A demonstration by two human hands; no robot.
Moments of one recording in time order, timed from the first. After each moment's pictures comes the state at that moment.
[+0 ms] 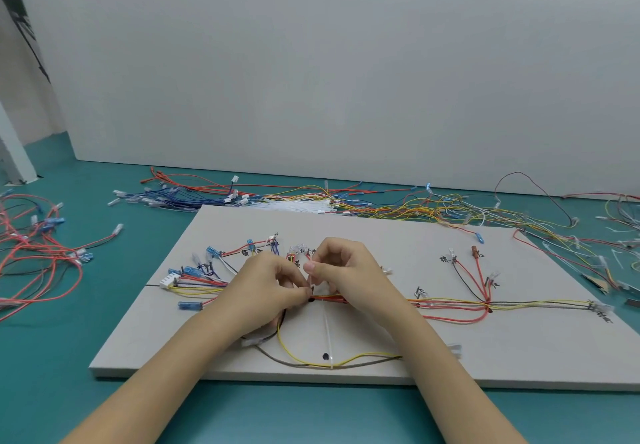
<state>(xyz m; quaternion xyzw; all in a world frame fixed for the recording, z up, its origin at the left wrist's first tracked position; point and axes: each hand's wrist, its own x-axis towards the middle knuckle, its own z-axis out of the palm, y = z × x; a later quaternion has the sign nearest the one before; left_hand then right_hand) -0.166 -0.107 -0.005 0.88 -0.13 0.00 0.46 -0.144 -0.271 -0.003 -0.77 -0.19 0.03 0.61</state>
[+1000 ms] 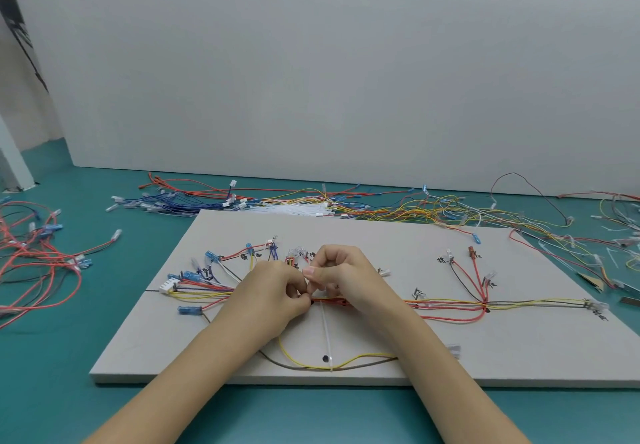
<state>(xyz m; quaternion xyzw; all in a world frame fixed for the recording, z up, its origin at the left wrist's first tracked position) -0.167 -0.113 -0.015 0.92 -0.17 0.09 0.35 -0.142 -0.269 -0.003 -0.75 -0.15 0.09 0.64</state>
